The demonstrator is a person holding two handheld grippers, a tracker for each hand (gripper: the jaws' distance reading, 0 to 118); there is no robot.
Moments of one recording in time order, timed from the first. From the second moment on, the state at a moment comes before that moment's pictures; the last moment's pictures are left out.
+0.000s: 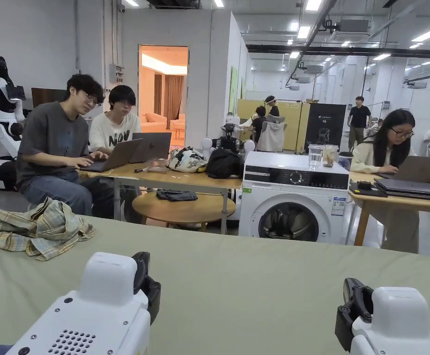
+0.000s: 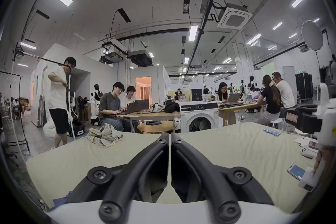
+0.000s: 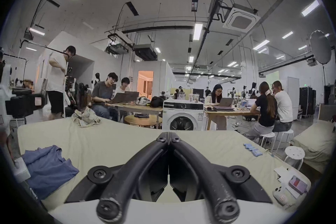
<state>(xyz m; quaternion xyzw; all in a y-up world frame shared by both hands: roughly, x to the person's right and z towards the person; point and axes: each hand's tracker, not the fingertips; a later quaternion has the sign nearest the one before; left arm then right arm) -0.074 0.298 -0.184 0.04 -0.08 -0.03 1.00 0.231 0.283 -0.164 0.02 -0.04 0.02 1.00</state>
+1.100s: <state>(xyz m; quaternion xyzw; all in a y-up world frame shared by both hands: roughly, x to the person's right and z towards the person) -0.223 0.281 -0.146 -0.05 0.04 -0.03 1.00 0.080 0.261 -0.220 -0.01 0.16 -0.02 0.99</state>
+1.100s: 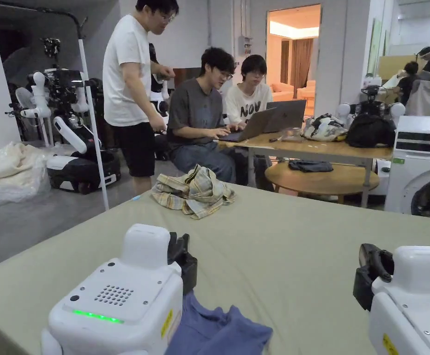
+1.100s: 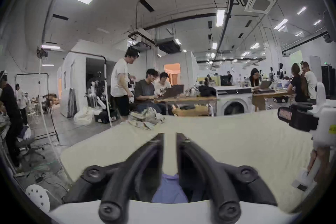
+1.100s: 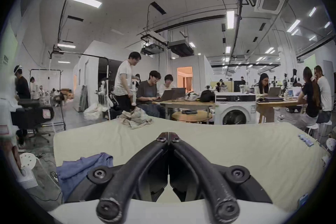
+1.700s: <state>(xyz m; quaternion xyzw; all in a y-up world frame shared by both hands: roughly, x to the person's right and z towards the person) -0.286 0.089 -0.285 -0.45 0.01 0.01 0.89 0.171 0.206 -0.208 -0.11 0.12 -0.03 0.99</state>
